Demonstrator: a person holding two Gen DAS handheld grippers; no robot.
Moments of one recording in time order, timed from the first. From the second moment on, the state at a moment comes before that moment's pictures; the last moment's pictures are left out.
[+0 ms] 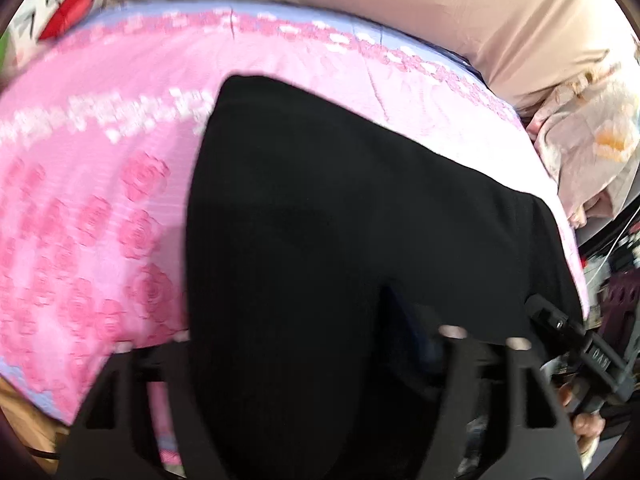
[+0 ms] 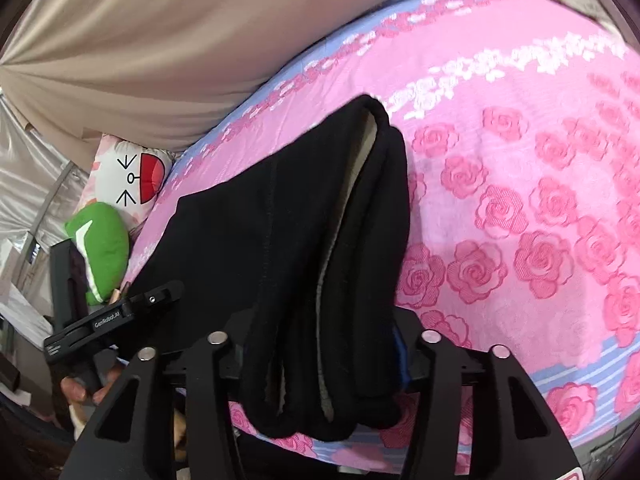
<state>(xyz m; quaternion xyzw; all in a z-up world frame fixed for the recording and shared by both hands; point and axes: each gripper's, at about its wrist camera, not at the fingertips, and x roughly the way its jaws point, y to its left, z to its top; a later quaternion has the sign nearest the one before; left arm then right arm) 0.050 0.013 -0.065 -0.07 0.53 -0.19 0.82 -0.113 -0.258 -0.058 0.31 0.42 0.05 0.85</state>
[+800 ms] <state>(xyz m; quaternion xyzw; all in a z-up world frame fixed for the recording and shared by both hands) 0.004 0.033 0.102 -0.09 0.35 -0.28 0.89 -0.145 -0.214 0.110 0.21 0.26 0.10 0.94</state>
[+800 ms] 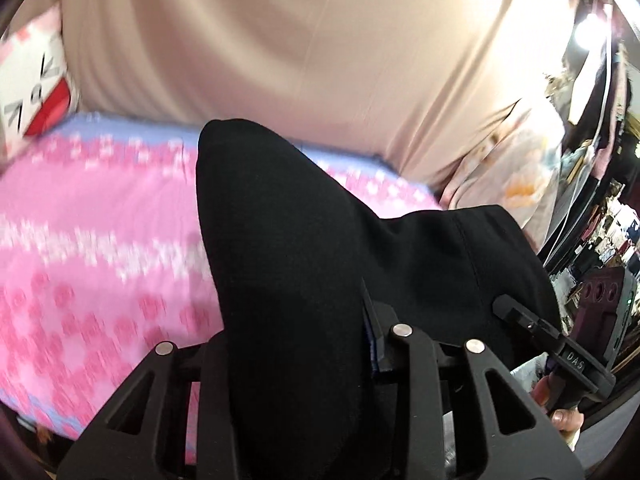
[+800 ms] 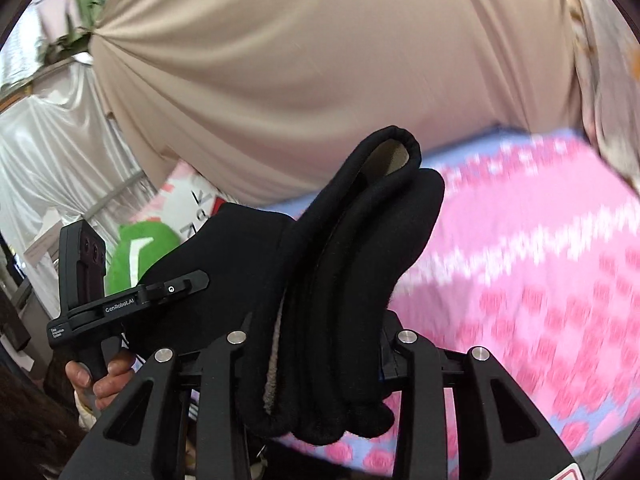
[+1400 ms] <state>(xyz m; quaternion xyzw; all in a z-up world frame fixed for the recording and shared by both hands) 0.099 0.025 0.214 -0.07 0.16 -0.26 0.95 -0.020 -0.240 0.211 0.17 0.10 0.14 0.97</state>
